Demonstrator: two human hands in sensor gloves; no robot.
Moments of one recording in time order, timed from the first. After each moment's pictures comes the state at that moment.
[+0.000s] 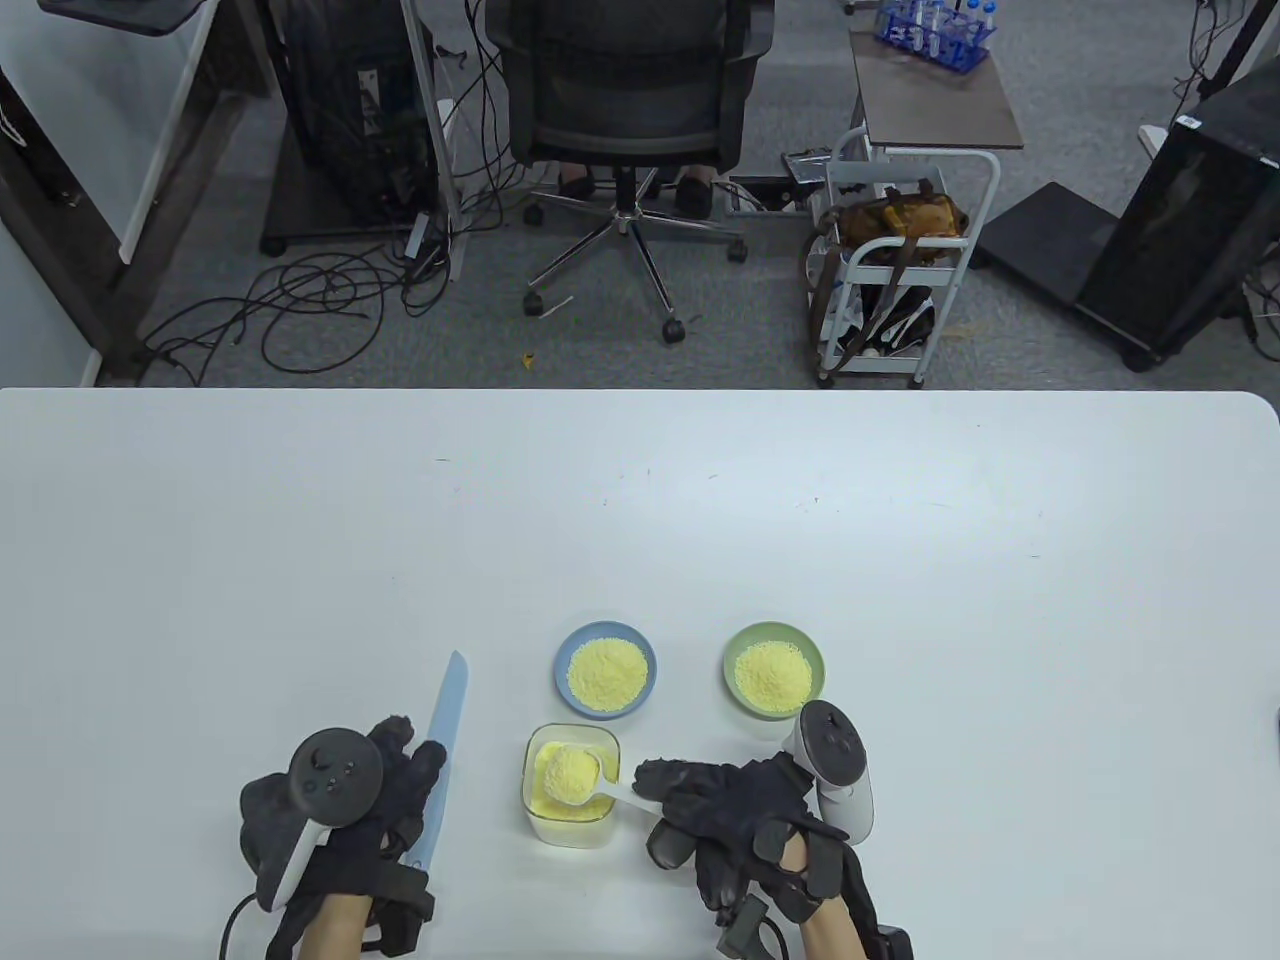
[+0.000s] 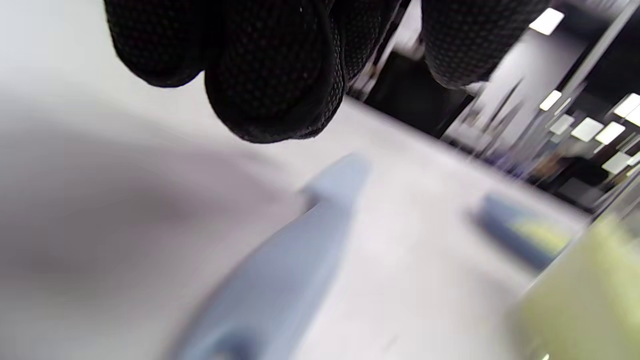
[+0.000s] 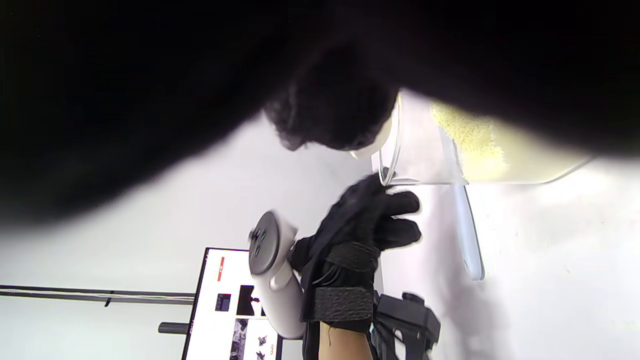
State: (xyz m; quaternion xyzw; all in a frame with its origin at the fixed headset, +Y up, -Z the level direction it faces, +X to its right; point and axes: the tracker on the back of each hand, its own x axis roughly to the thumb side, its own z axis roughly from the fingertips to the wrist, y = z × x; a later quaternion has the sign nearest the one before) left_hand -0.270 -0.741 -0.218 -0.12 0.14 0.15 0.97; right_hand 0.082 -0.757 -0.236 0.25 0.23 0.61 0.71
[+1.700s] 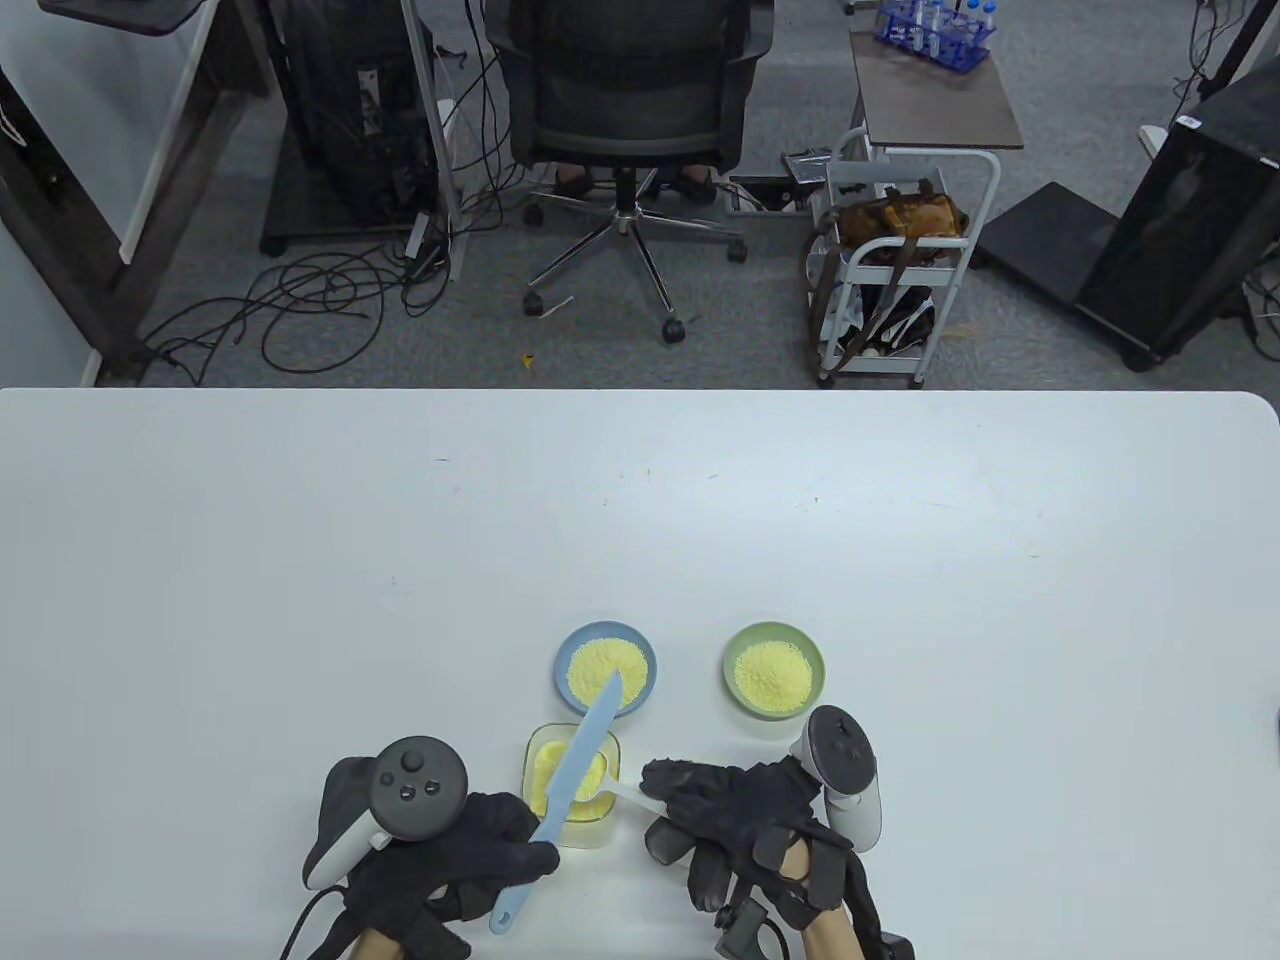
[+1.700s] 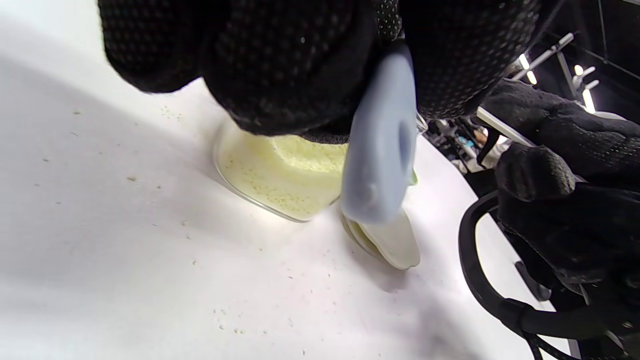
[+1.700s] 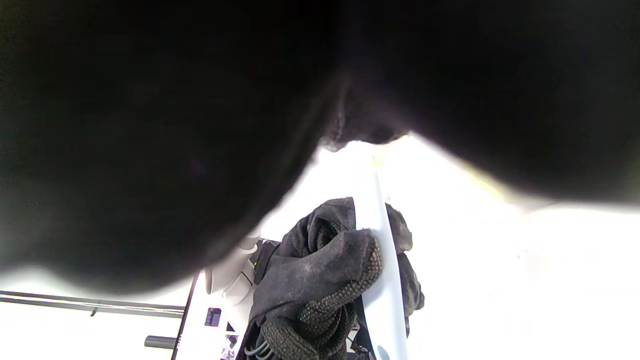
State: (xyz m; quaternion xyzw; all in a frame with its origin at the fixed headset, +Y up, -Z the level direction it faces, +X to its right) left_hand -0.204 -0.719 -0.202 -0.21 -0.14 0.32 0.91; right_hand 0.088 -0.751 -0.231 0.24 0.20 0.63 0.71
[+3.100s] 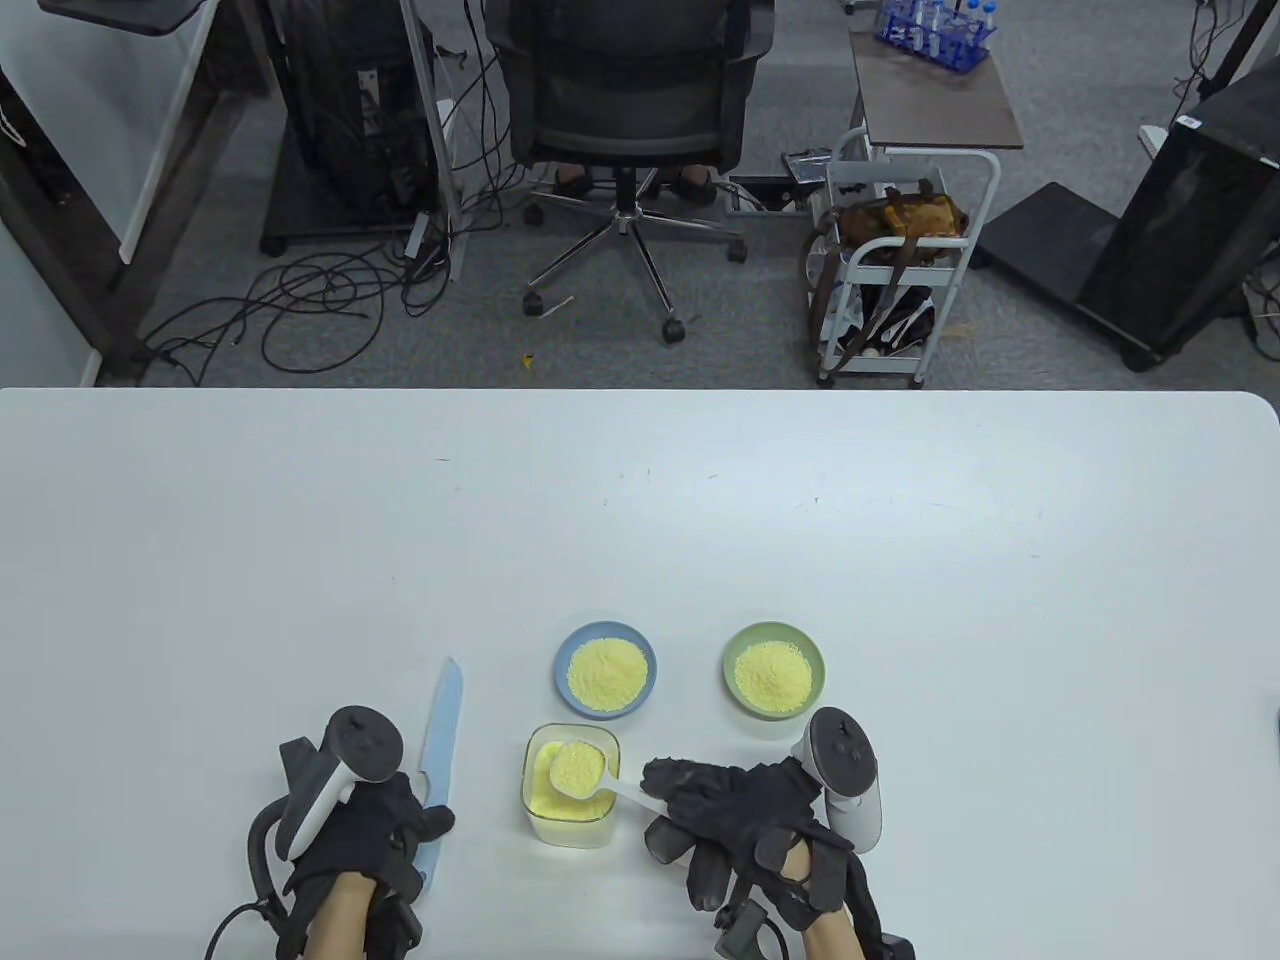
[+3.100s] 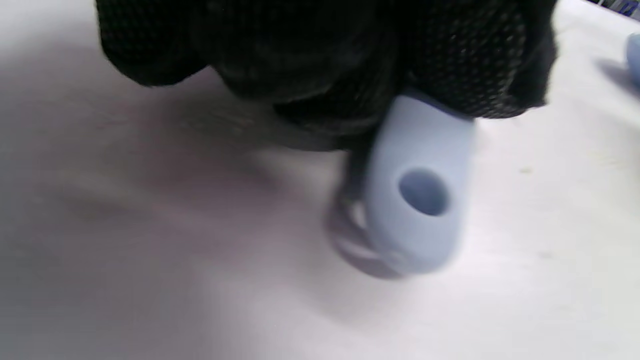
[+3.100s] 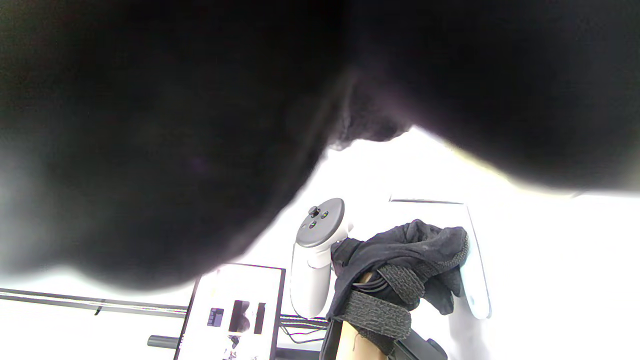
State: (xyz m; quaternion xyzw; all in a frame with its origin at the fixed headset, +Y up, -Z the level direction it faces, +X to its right) left_hand -0.280 -0.776 -0.231 -0.25 0.18 0.12 0.94; right_hand 0.087 -0.751 -0.231 0.24 0.20 0.63 0.71
